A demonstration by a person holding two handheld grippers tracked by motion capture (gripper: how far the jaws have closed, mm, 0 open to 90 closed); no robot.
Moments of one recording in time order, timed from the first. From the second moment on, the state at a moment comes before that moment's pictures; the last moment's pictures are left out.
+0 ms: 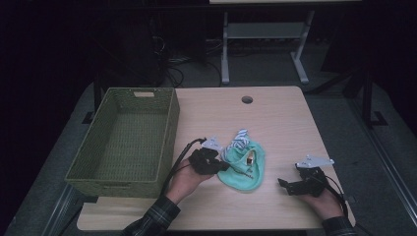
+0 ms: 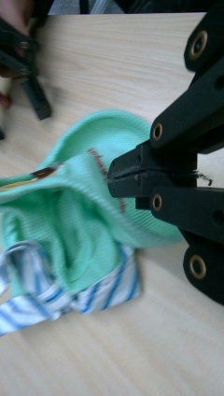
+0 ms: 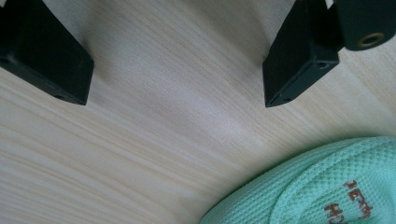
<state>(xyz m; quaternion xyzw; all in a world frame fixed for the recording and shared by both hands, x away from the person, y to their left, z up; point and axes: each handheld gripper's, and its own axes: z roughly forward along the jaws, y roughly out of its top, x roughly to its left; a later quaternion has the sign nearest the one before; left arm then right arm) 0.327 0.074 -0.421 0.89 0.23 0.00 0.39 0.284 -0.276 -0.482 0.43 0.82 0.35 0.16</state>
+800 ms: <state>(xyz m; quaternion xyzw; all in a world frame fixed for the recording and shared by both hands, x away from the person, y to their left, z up) 0.322 0.067 -0.458 0.91 0.23 0.03 0.33 0.285 -0.275 -0.479 0.43 0.82 0.34 0.16</state>
